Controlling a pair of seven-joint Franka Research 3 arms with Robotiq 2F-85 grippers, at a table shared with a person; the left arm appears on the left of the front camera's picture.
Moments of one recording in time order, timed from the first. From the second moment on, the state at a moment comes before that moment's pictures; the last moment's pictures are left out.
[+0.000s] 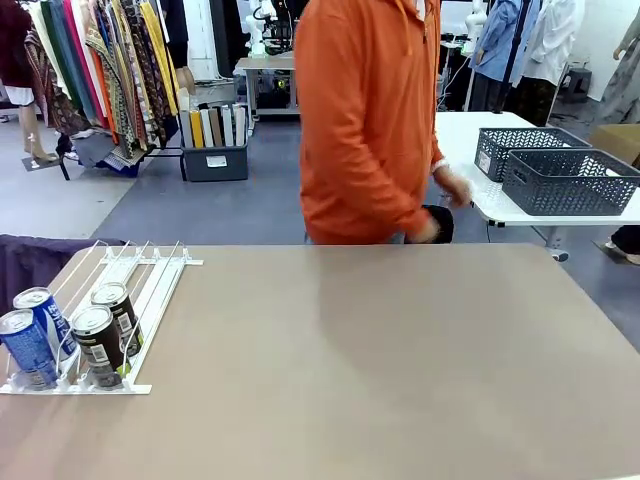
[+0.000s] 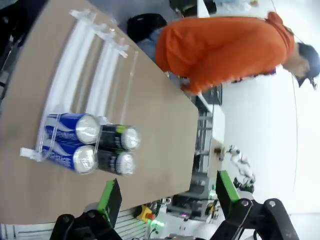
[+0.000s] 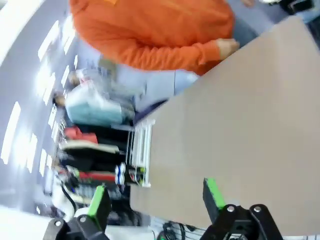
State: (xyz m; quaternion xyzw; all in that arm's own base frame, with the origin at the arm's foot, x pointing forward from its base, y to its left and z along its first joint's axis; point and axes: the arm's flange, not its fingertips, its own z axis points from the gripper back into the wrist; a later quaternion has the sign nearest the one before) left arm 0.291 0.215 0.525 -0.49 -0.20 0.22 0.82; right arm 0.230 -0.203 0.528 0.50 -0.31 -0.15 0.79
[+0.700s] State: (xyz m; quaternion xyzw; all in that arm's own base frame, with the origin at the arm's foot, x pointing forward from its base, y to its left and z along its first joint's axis) left arm 0.284 0.234 0.504 -0.49 -0.20 0.26 0.81; right arm 0.226 -0.221 0.510 0.51 -0.30 -0.20 0.78
